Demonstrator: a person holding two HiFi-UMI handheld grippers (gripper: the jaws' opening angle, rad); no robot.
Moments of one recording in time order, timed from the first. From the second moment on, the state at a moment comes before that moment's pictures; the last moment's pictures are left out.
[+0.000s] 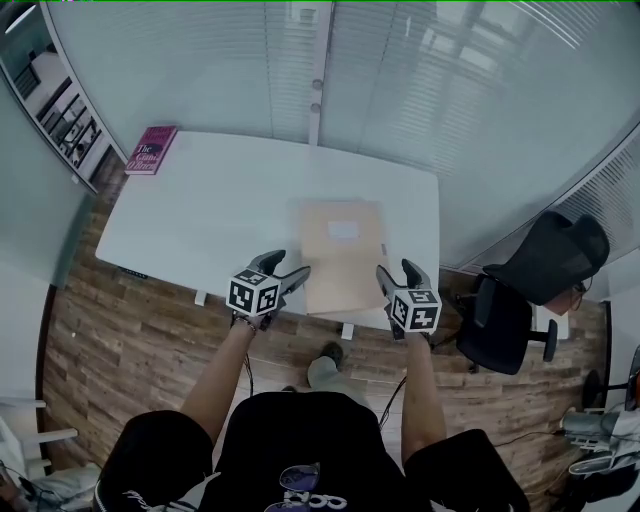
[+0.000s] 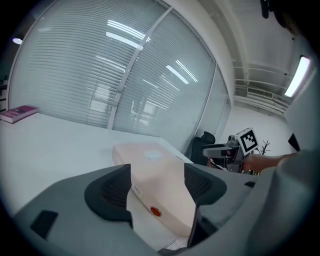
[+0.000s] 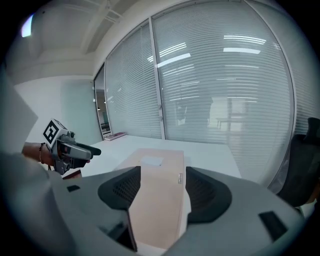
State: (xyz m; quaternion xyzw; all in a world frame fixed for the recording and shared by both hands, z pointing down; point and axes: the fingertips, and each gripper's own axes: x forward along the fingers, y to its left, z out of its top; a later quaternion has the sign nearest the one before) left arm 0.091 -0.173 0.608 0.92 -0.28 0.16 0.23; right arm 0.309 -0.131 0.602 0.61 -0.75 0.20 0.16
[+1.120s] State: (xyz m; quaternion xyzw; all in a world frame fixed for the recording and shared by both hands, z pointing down) left arm 0.133 -0.228 0.690 0.86 -0.33 0.20 0.34; right arm 0.329 -0.212 0.702 0.43 -0.80 0.38 0.17
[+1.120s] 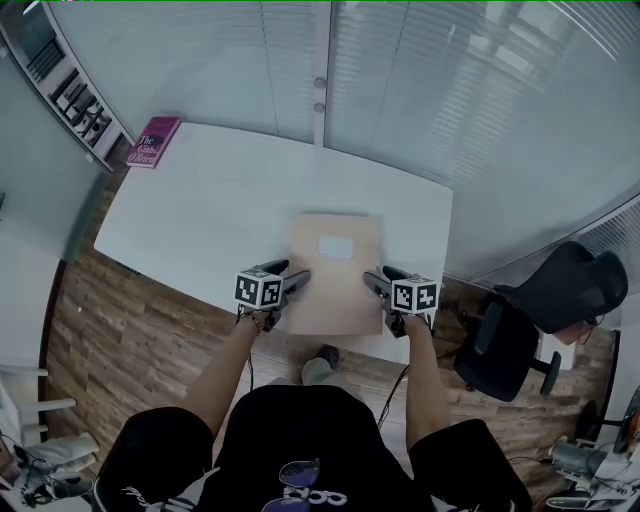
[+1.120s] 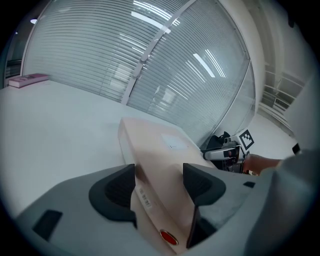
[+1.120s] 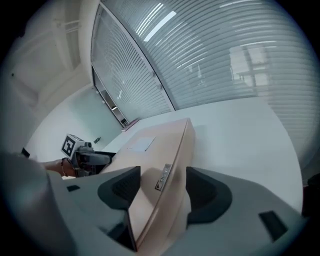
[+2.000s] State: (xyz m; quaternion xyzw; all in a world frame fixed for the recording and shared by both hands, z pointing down) left arm 0.132 -0.228 0.706 0.83 -0.33 0.19 0.40; right arm 0.327 -0.214 0.719 0.37 -0.81 0.43 0.14
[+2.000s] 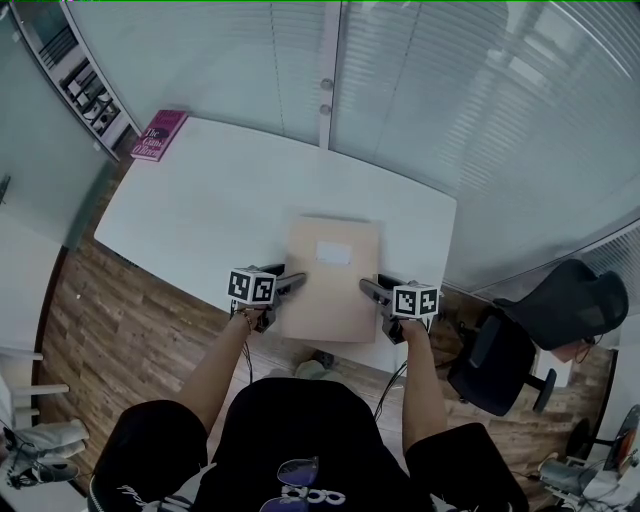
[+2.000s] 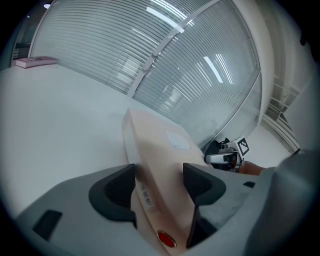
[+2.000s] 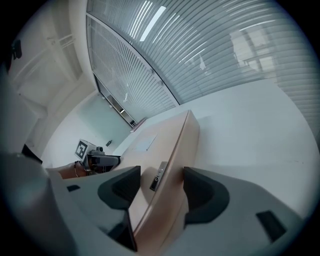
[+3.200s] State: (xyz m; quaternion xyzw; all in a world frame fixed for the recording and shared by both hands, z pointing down) left arm 0.142 -0.232 0.681 0.85 -0.33 0.17 0.38; right arm 0.334 -0.219 0.686 0.40 -0.82 0.39 0.13
